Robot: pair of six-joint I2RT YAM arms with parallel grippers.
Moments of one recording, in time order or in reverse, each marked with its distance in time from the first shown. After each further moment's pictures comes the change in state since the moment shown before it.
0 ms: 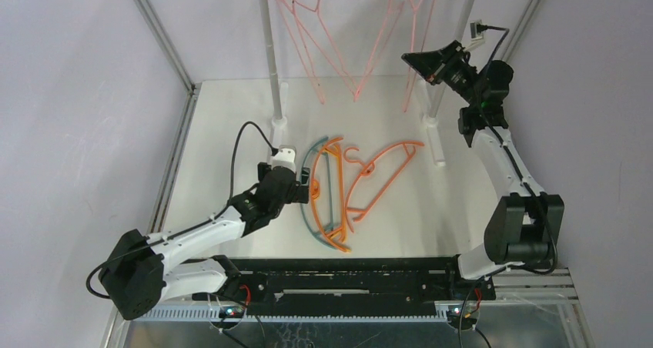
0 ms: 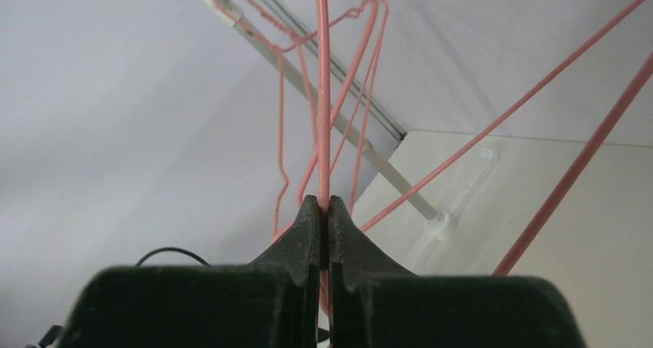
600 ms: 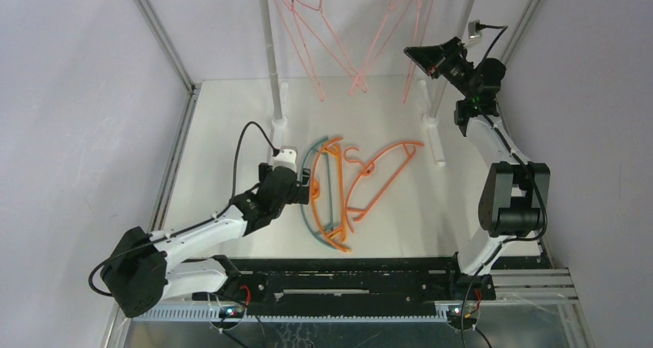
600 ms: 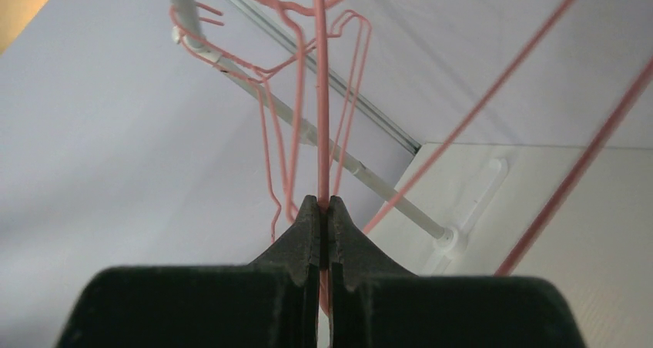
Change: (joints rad) left arm 0.000 0.023 0.000 0.000 -0.001 0.000; right arm -0.049 0.219 0.065 0.248 -0.025 0.214
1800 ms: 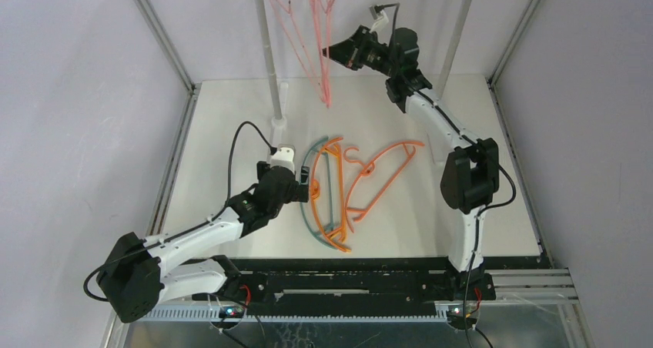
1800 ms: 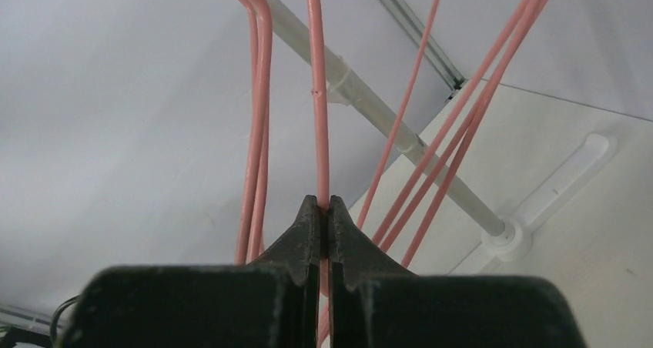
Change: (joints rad) left arm 0.000 -0.044 0.000 0.009 0.001 0.008; right arm 0.400 0.301 0.523 -0.466 0.105 -0.322
